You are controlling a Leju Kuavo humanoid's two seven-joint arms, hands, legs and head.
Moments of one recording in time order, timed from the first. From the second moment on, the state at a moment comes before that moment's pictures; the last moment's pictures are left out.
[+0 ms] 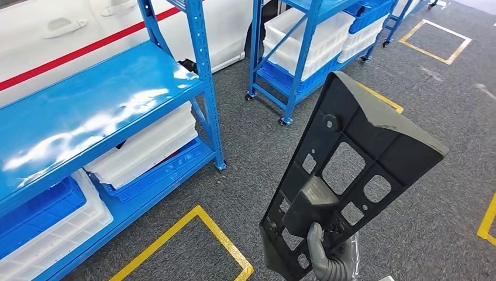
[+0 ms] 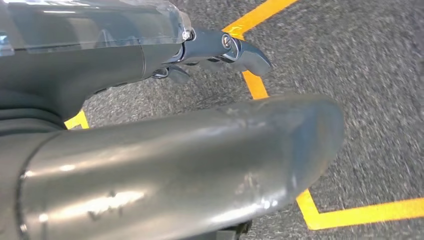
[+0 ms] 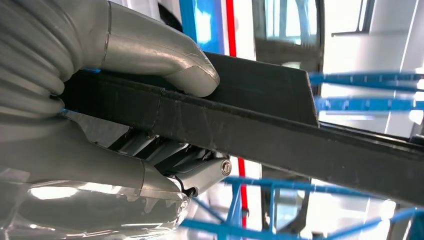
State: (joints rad) left arm -0.08 -0.23 1.01 -0.21 -0.69 0.21 -0.41; right arm 0.35 0.10 0.28 -1.95 0.10 -0.06 -0.56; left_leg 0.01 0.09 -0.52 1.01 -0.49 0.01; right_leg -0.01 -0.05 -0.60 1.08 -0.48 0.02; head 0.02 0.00
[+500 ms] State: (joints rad) left arm -0.07 -0.23 1.01 -0.21 -0.71 0.21 -0.41; right arm 0.37 0.13 0.25 -1.95 0.11 -0.03 -0.57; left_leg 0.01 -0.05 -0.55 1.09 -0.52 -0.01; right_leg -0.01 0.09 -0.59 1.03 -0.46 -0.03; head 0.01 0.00
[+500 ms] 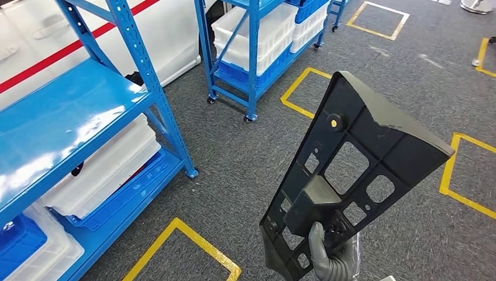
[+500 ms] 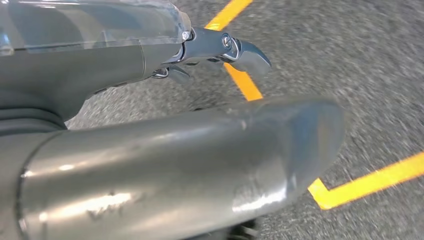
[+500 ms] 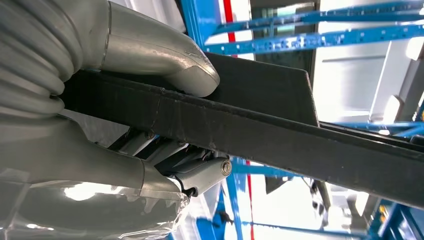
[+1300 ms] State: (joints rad) left arm -0.08 -0.23 1.01 -0.21 -0.71 0.22 -0.41; right arm 0.39 0.15 0.22 -1.96 0.12 -0.01 -0.58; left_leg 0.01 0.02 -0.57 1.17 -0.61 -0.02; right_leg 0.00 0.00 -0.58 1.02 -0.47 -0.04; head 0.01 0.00
